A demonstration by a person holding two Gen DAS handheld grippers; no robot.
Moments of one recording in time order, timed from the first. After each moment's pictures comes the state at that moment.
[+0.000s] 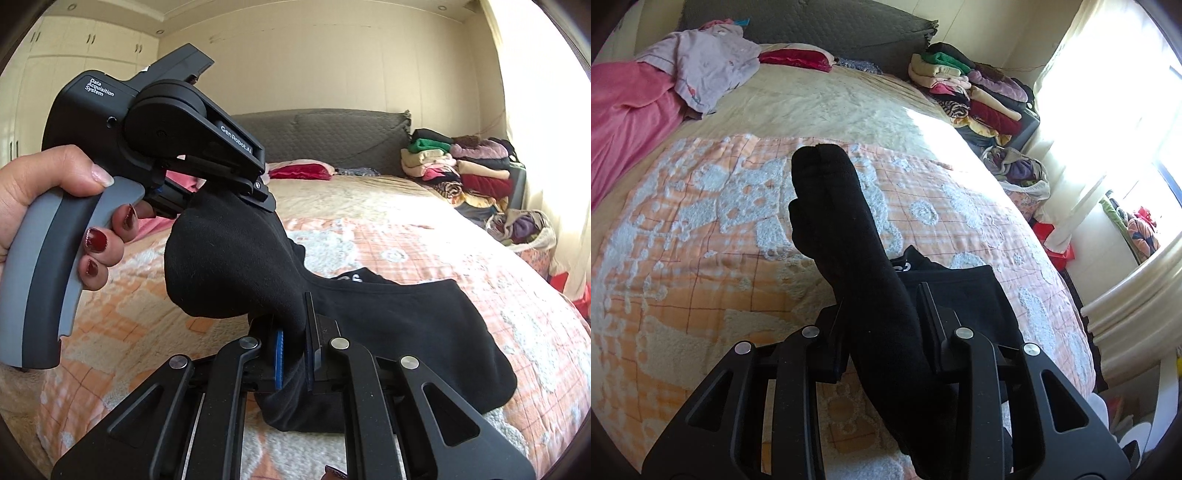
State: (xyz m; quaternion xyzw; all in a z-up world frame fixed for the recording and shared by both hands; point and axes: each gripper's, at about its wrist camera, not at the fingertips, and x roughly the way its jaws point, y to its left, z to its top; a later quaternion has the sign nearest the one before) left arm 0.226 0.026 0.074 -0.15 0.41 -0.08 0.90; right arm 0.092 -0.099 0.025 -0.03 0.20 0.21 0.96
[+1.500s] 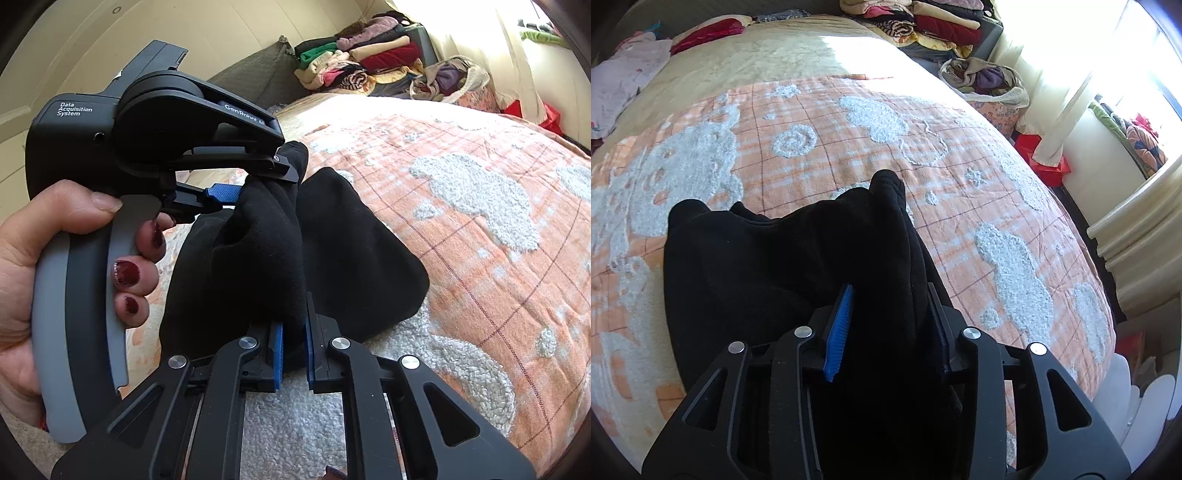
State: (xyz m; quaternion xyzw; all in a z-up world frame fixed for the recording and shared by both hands) left arm 0.305 -0.175 -0.004 -0.05 0.51 -0.14 0.85; right arm 0.128 -0.241 -0.033 0.22 0.35 0.11 0.90
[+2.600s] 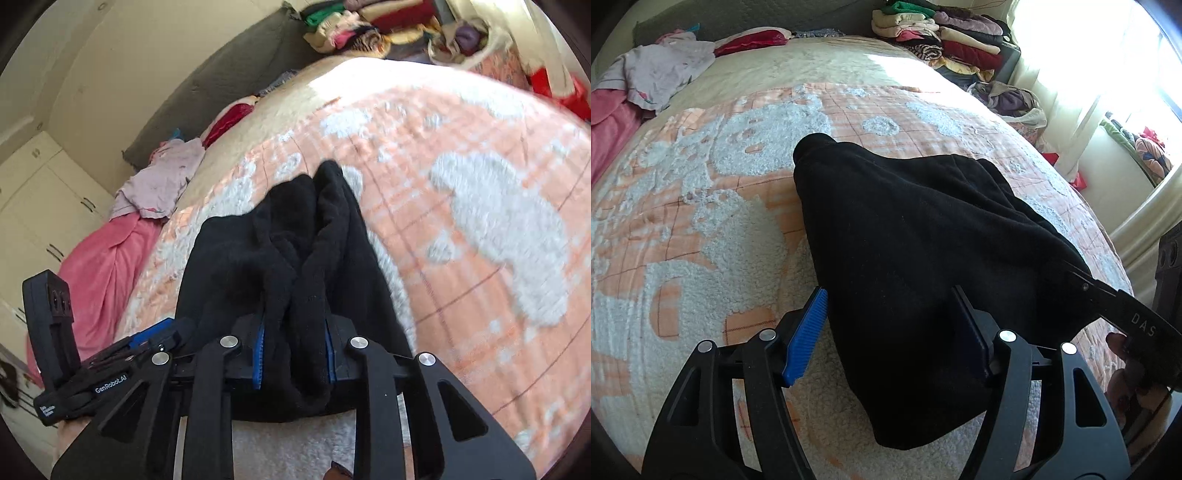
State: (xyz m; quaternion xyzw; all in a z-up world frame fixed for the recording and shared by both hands) left arm 0.212 -0.085 -0.016 -0.05 0.46 -0.10 0.88; right arm 0.190 -0.280 -0.015 0.23 0.40 0.17 0.87
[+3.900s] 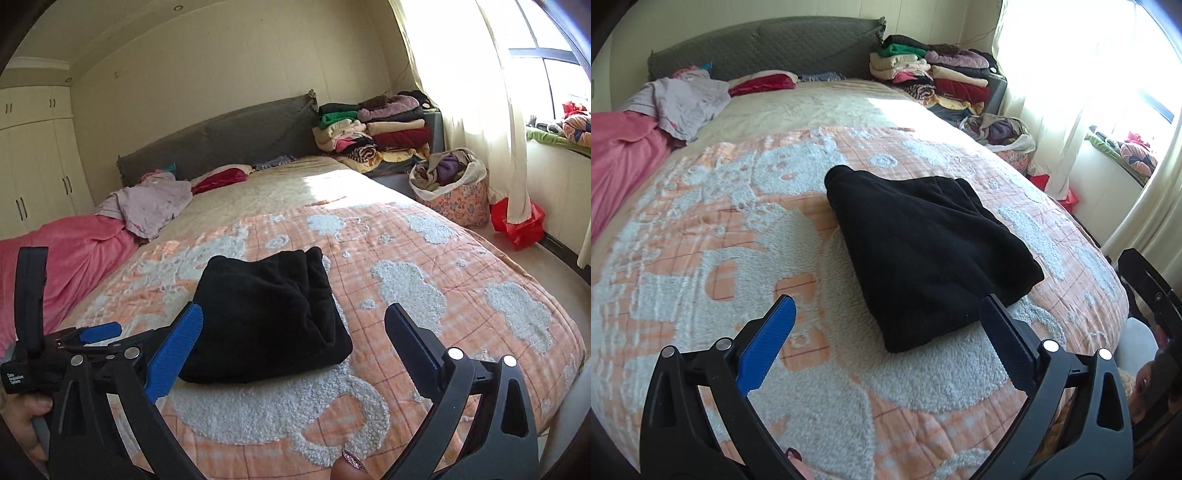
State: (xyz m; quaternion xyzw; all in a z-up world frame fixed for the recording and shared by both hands) left arm 0.112 -0.070 0.024 -0.04 0.38 -0.08 0.92; right arm 0.054 -0.267 0.057 0.09 0.24 0.09 0.96
